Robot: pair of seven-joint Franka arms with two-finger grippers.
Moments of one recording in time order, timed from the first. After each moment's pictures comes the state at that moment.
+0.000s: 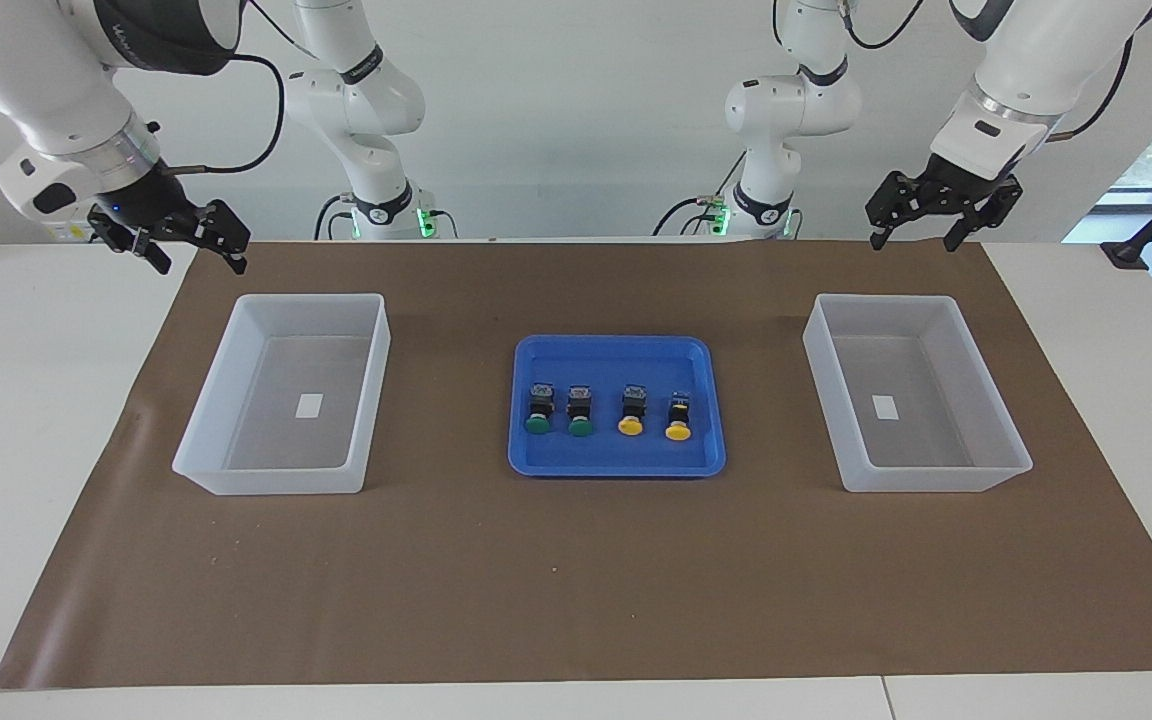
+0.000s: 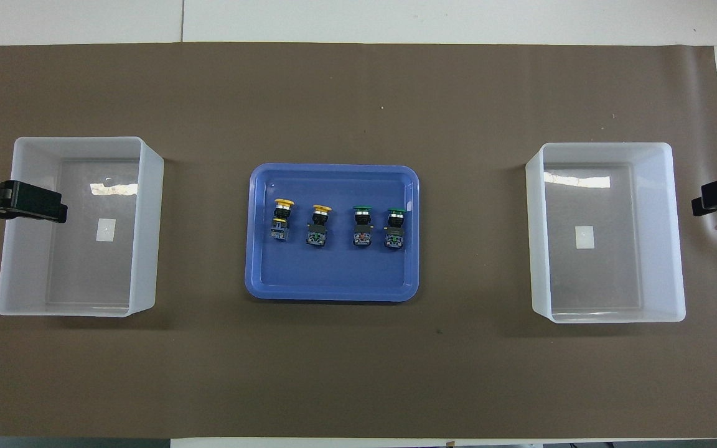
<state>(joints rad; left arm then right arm) -0.04 -0.08 -0.08 -1.61 -0.02 1.49 -0.01 -0.10 -0.02 -0.03 -1.62 0.01 1.51 -0.08</state>
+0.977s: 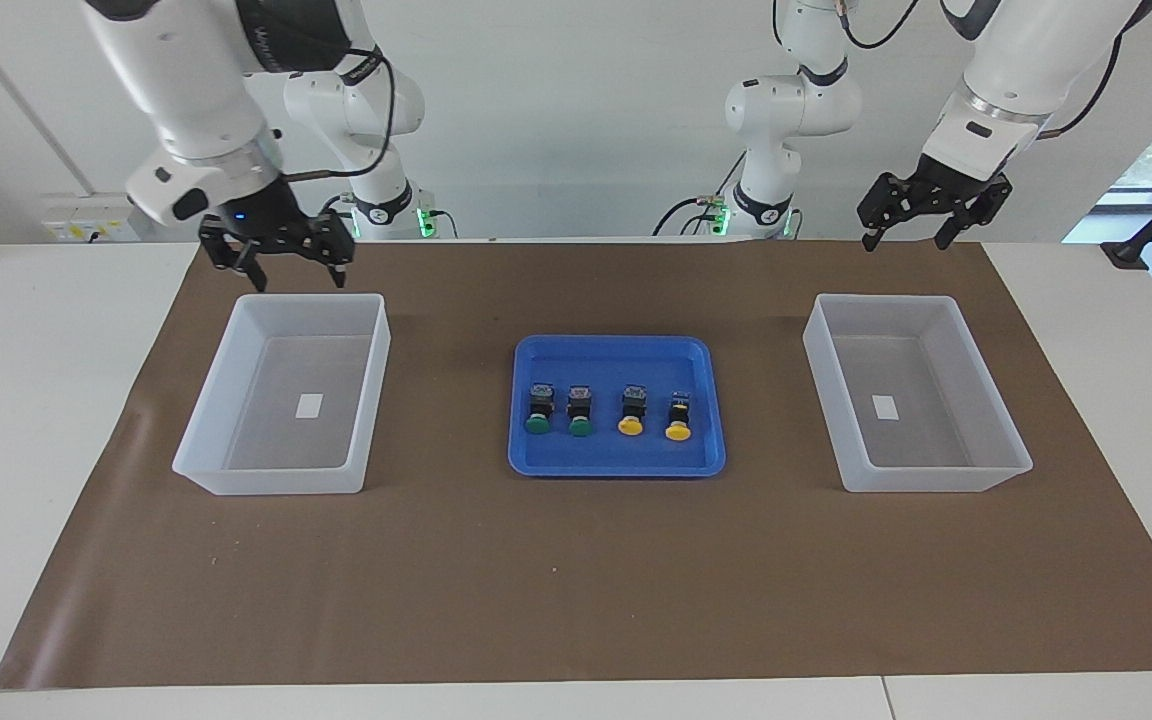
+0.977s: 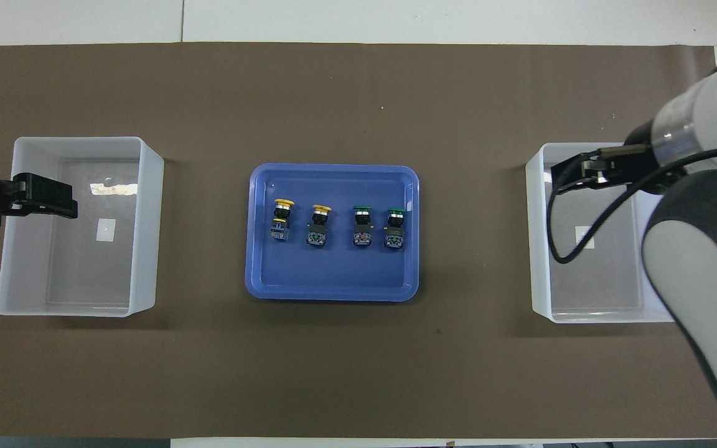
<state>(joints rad) -0.05 -0.08 -0.09 -1.61 -0.02 1.50 -0.21 -0.11 0.08 0.35 -1.54 -0.01 1.60 0.22</state>
